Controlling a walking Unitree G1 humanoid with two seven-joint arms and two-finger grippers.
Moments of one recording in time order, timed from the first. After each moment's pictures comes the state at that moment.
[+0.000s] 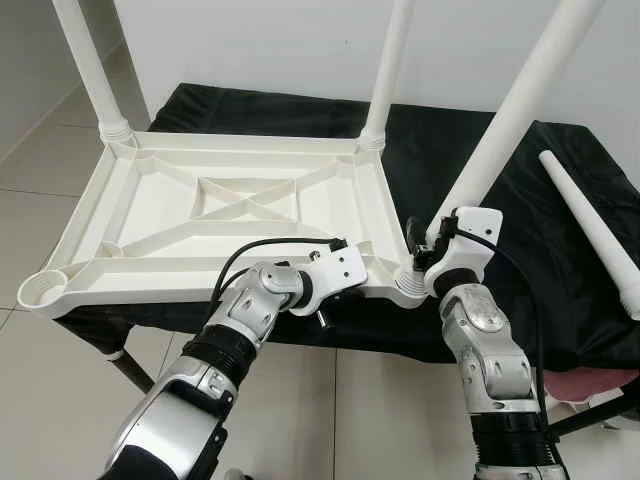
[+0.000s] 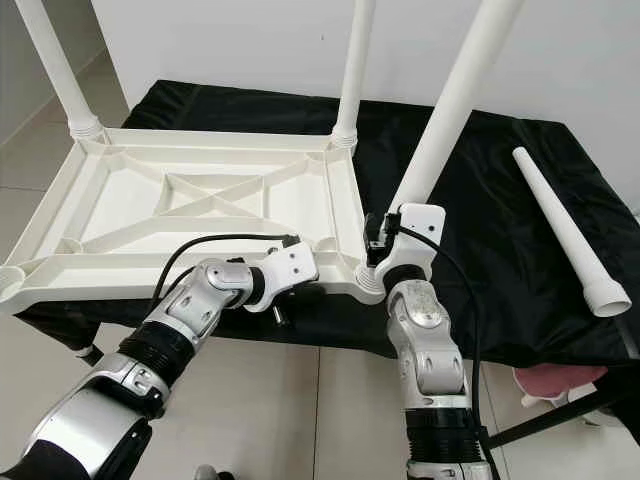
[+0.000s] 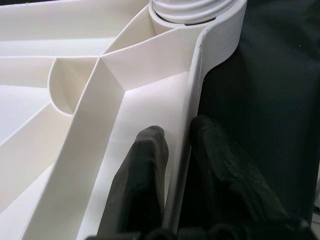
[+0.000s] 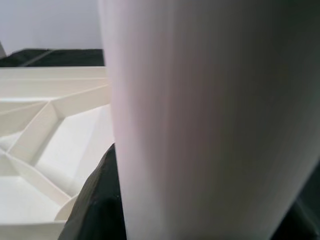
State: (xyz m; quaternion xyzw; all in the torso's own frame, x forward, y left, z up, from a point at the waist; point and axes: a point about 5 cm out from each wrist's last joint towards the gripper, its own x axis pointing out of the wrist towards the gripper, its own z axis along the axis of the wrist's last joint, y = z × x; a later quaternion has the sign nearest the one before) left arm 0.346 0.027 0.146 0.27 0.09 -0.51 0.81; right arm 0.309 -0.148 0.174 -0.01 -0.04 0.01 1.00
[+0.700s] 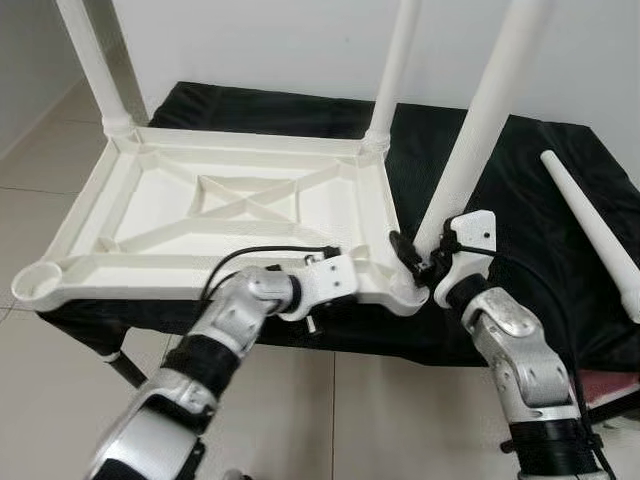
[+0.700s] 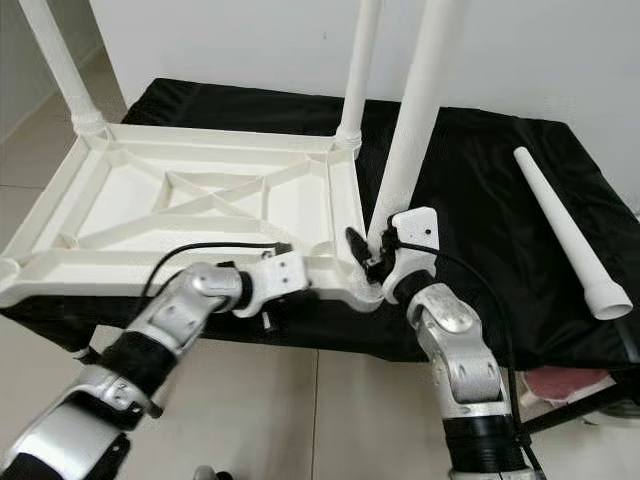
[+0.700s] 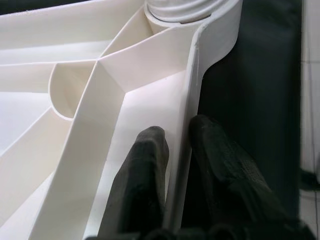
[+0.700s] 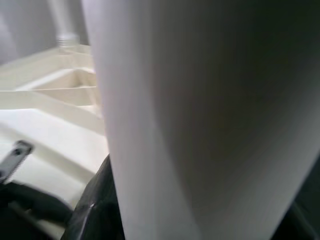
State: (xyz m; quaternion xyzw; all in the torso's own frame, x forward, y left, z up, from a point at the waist) left arm 0.335 0.060 0.150 0.32 0.07 -0.54 0.77; right arm 0.293 -0.149 0.176 -0.02 -0.03 0.25 0.97
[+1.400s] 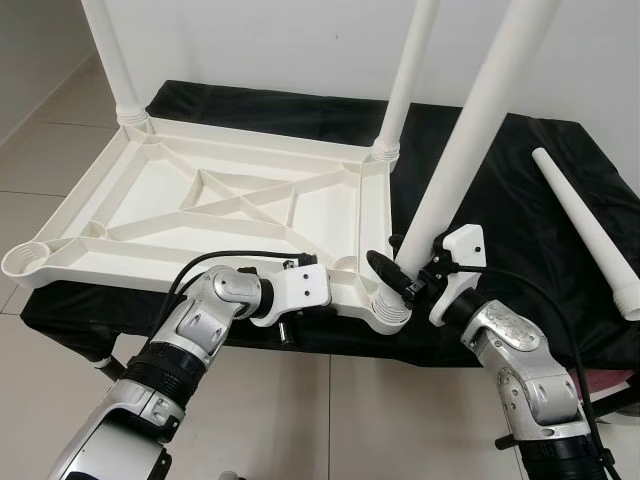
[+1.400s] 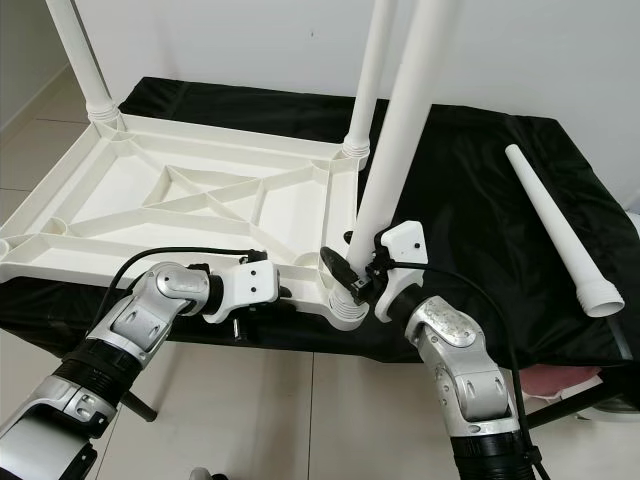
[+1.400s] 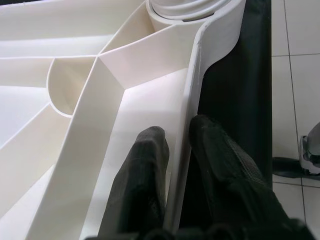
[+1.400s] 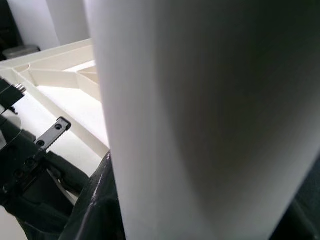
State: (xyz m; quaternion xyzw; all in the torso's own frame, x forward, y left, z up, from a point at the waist) left arm 0.326 0.071 0.148 0.31 0.08 -0.57 0.76; right arm 0.282 -0.142 0.174 -0.05 -0.03 0.32 0.95
